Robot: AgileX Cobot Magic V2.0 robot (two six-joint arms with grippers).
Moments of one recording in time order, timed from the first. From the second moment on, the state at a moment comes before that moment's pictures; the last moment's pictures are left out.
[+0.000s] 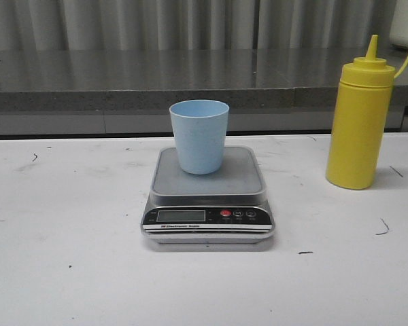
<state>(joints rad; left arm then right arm) -0.41 0.62 -0.68 0.05 0.72 -0.11 0.24 0.48 -0.75 0.03 1.00 0.01</state>
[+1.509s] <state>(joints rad) -0.03 0.00 0.00 0.02 0.04 -0.11 0.24 0.48 -0.75 0.03 1.00 0.01</state>
